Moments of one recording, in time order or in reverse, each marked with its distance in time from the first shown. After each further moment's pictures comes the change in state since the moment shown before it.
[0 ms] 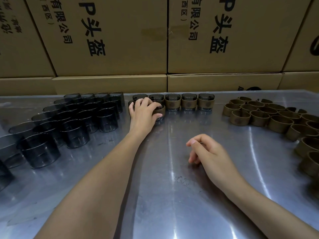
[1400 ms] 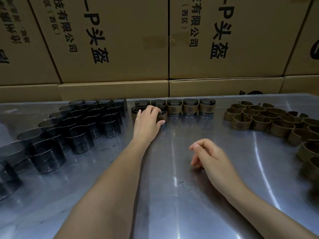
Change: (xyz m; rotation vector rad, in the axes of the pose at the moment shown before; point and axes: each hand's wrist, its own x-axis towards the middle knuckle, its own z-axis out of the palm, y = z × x) left_hand -0.004 0.006 -0.001 -0.034 -0.058 -0.005; right_hand 0.001 0.003 -0.001 0.005 0.029 -0.009
